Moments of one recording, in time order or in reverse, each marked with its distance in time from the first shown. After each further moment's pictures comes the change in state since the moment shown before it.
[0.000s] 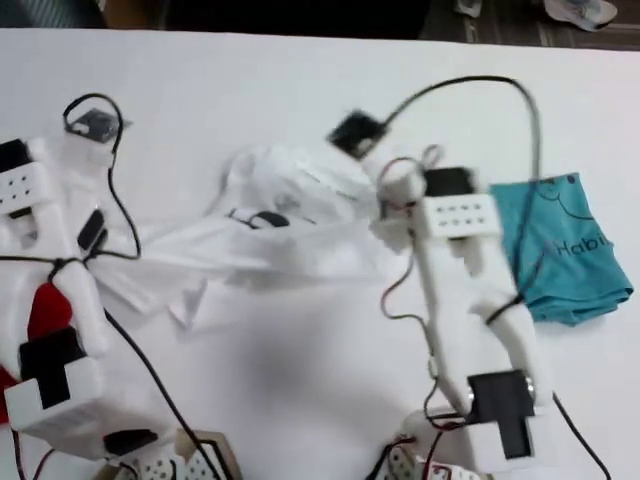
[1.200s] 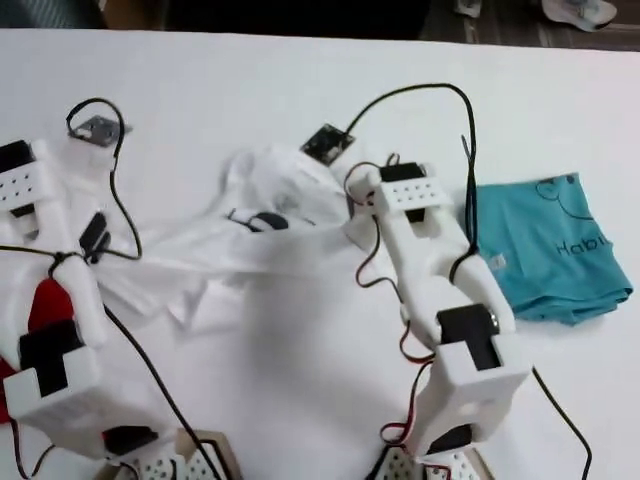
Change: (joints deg) left arm -0.2 2.8 0.0 -0.2 0.0; right arm -2.1 20.1 -5.8 -8.4 -4.0
